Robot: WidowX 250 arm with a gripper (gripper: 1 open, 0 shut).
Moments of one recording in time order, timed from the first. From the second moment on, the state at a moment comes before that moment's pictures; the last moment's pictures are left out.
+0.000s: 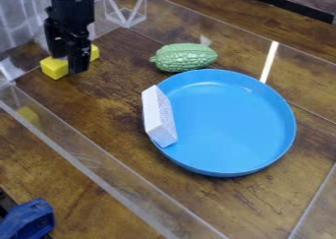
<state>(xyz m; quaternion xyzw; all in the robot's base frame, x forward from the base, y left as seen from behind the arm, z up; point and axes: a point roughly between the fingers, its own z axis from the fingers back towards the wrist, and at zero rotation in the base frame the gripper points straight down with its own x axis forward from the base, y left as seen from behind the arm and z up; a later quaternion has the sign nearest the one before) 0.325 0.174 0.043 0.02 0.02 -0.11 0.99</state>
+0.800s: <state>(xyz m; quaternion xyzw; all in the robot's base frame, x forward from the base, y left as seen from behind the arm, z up) 0.337 0.186 0.040 0.02 0.00 -0.12 0.99</state>
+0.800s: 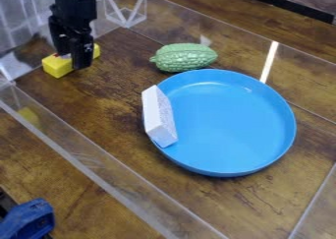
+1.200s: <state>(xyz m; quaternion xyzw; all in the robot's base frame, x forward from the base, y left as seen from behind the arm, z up) 0.341 0.190 0.039 0.02 -0.01 -0.12 0.99</state>
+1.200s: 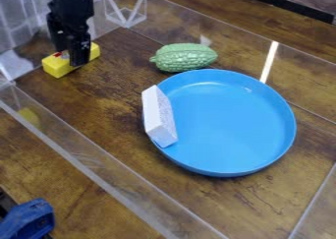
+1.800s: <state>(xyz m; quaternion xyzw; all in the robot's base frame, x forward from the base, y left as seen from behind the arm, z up) 0.341 0.188 0.037 0.03 -0.01 -0.12 0.99</state>
